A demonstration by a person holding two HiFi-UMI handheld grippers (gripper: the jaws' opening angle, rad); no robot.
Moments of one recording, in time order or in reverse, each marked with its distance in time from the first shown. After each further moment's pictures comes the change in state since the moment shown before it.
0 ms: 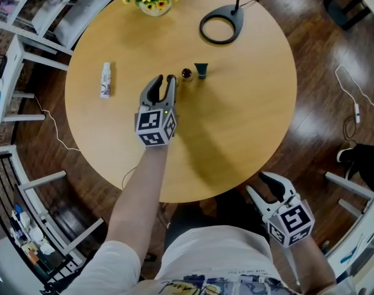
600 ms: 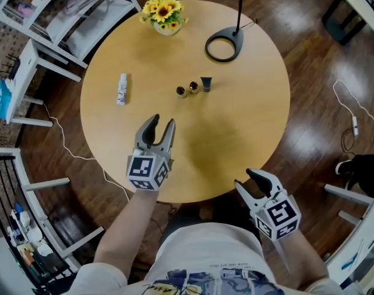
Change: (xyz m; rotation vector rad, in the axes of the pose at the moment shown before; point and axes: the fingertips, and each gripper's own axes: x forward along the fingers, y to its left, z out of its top) left arm -0.144 -0.034 0.048 0.014 0.013 -0.082; right arm -0.005 0.040 0.035 -0.073 -0.122 0.024
